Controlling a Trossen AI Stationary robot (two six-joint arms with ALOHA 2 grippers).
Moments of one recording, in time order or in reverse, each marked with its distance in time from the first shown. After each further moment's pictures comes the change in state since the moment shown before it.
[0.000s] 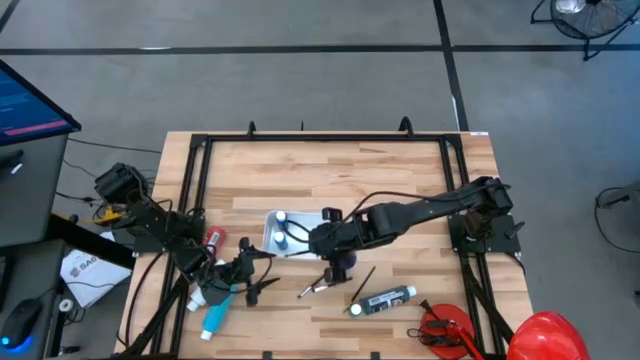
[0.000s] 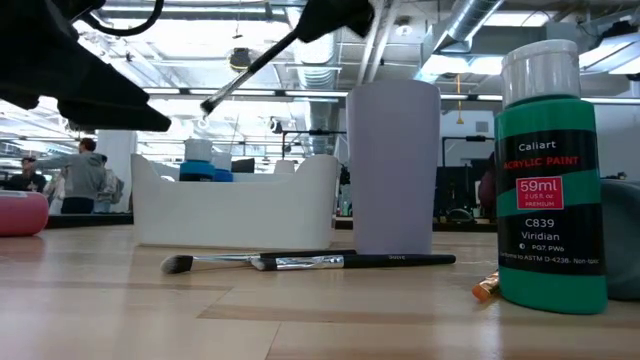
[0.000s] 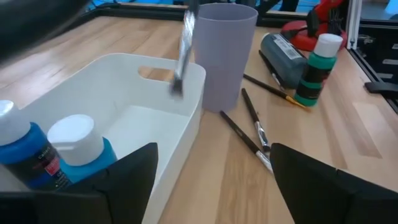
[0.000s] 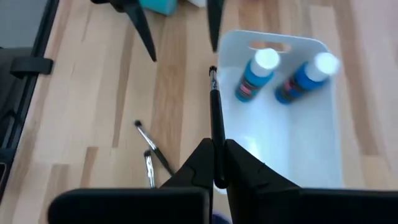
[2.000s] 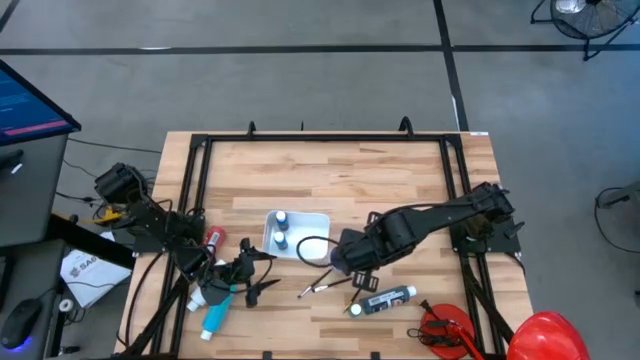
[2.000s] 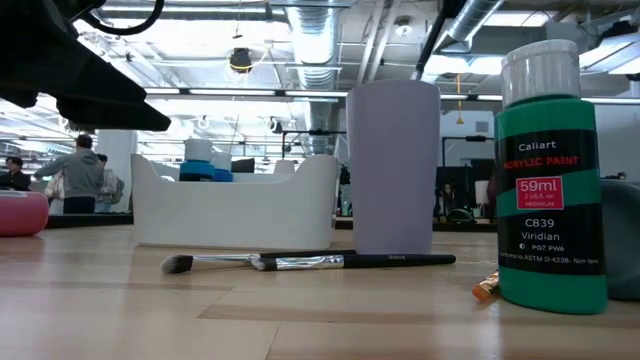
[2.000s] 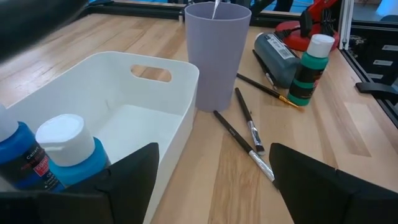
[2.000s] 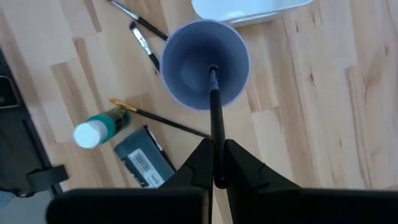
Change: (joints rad) left arm 0.000 0.000 0.000 0.014 0.026 0.001; right arm 0.108 0.026 0.255 -0.716 -0.008 0.459
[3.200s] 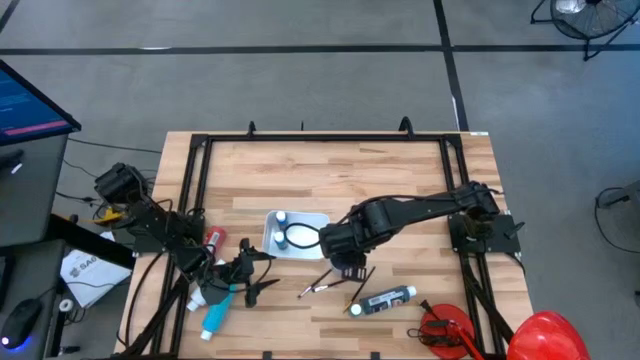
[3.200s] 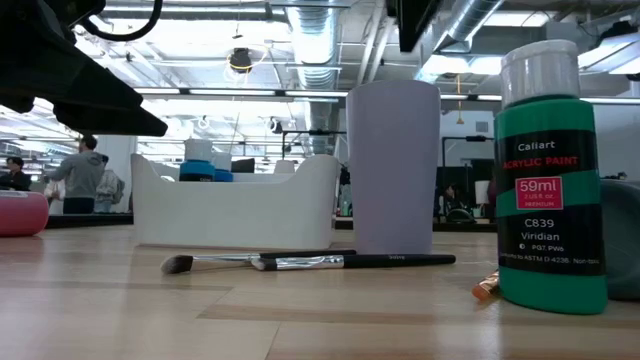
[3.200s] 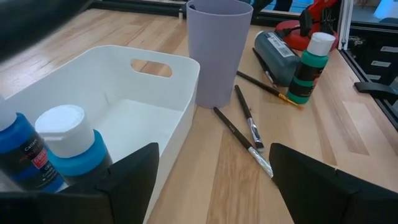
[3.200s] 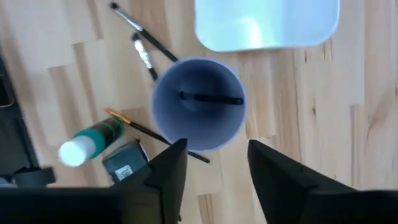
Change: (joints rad) left arm -0.003 0.000 -0.017 0.015 0.005 -0.022; right arm -0.097 0.084 0.070 0.036 -0.076 -0.219
